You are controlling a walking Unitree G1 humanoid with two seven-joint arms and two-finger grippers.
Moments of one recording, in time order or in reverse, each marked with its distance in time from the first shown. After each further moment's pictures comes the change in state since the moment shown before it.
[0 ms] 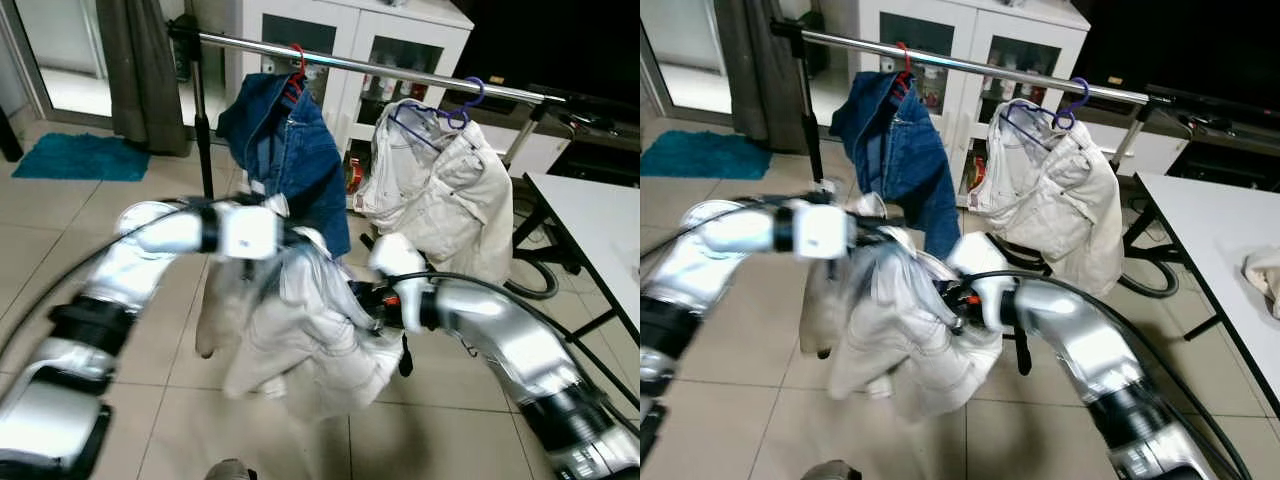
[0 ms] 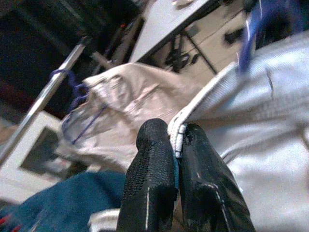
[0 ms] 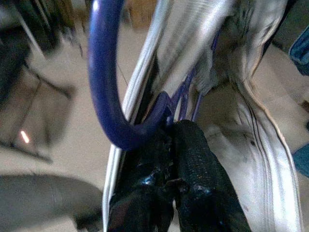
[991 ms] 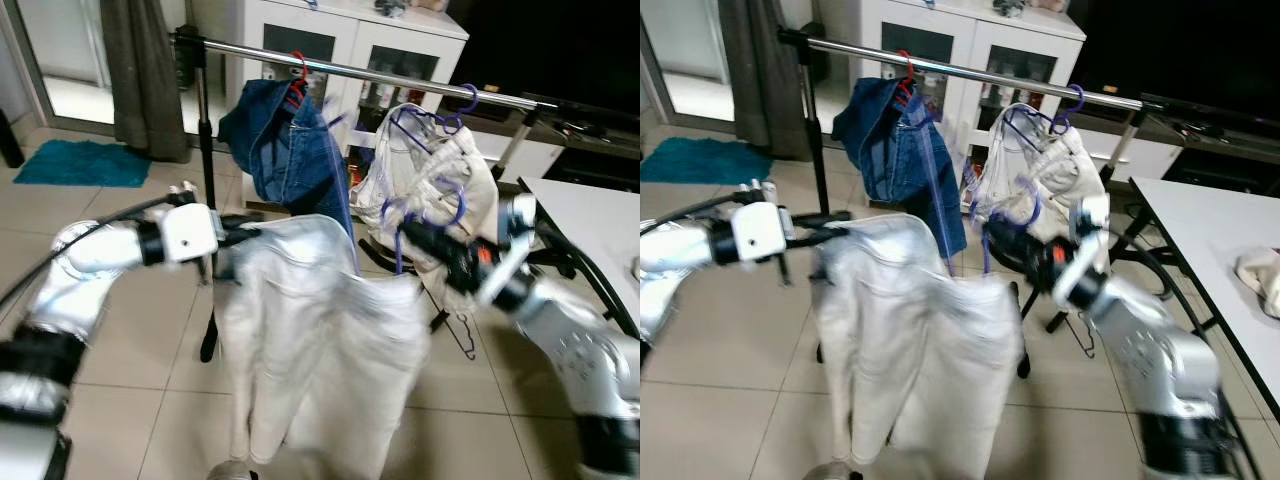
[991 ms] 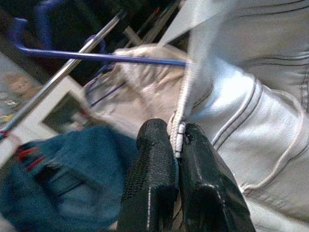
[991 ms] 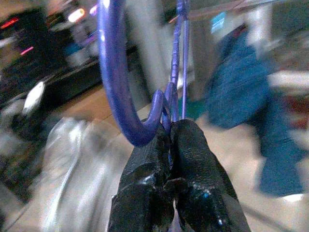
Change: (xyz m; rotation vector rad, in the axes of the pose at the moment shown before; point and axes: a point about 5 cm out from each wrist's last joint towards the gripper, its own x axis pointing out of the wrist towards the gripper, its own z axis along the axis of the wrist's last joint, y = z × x) left arm -0.033 -0.024 -0.018 -0.203 0.025 0.128; right arm -0.062 -0.027 0.032 0.323 -0.435 -0.368
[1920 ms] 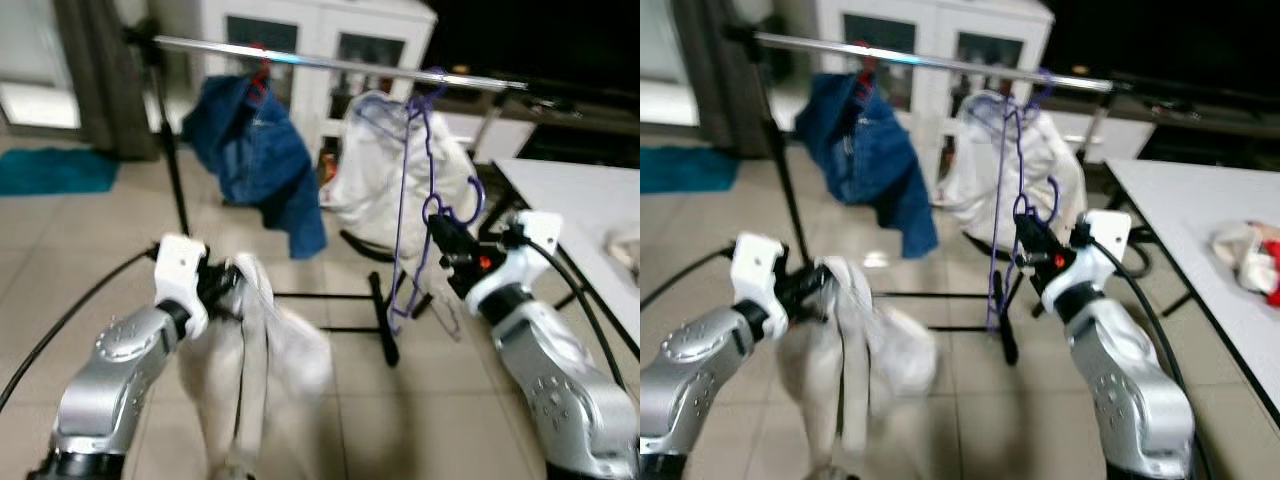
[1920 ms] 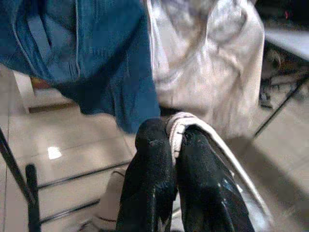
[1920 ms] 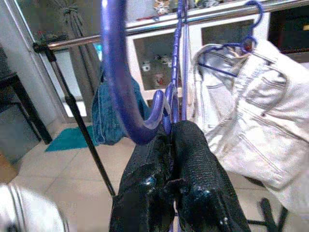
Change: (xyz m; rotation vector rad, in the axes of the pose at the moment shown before) left arm 0.002 -0.070 -0.011 -0.912 0.217 0.631; right arm -0.019 0.024 -0.016 -0.088 -0.078 -0.419
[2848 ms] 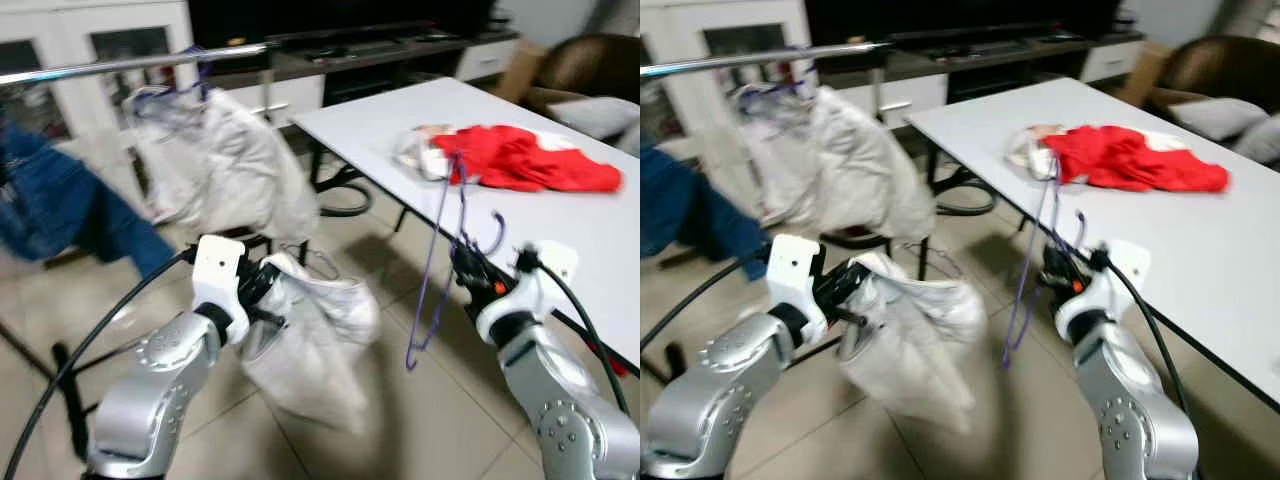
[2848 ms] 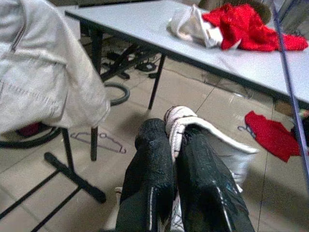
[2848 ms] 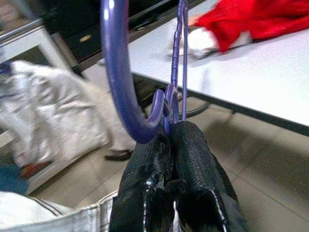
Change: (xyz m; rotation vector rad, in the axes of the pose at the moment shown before) left arm 0.005 -0.043 0.007 -0.043 -0.018 0.000; right arm -0.014 -0.019 -0.024 0.107 0.082 -0.270
